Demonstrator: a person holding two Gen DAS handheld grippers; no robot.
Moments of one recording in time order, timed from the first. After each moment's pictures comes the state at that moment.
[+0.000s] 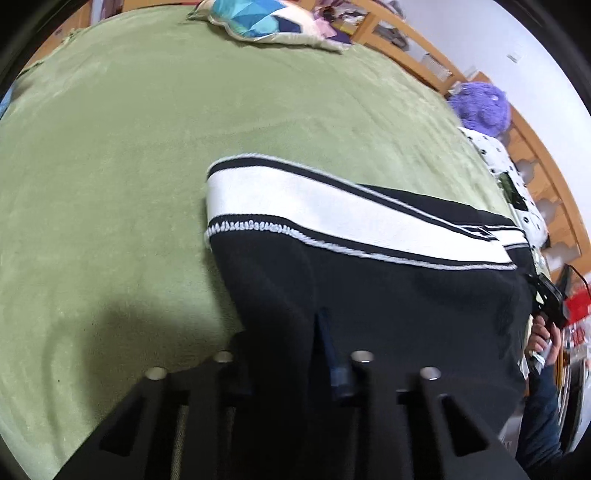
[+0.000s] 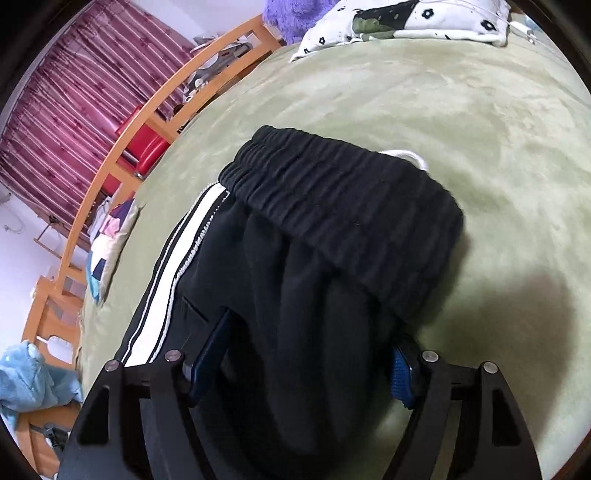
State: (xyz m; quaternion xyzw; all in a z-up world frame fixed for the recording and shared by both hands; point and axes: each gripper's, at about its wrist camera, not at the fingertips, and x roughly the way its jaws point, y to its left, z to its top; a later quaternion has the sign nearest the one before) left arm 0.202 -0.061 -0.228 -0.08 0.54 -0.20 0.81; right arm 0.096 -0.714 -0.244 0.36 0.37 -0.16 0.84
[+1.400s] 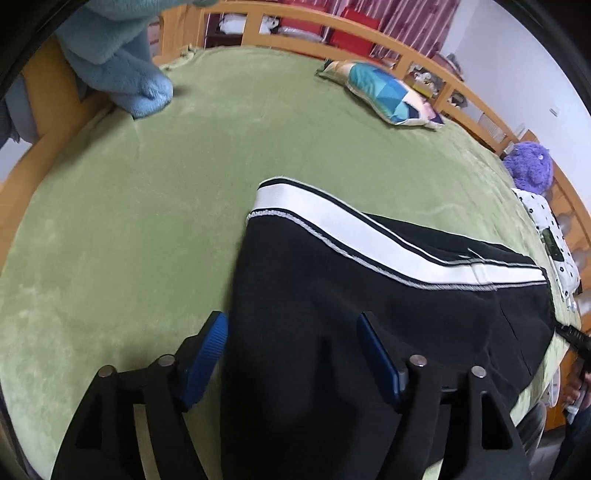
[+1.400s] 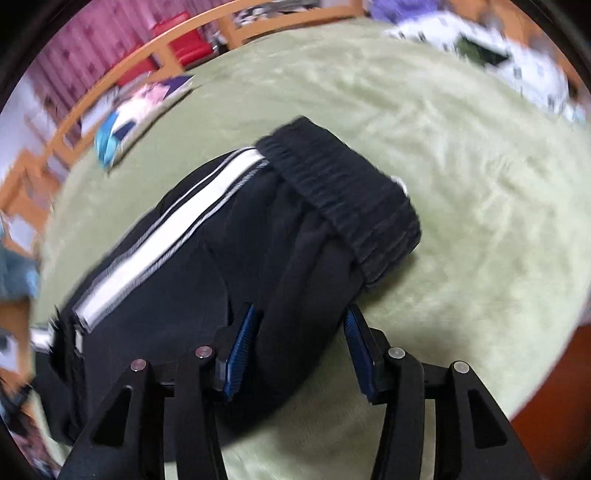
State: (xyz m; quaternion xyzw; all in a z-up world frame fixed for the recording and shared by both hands) left arm 0.163 0.169 -0.183 -0.09 0.48 -0.07 0.87; right arm 0.085 -0.438 -0.174 0.15 0.48 -0.16 0.85
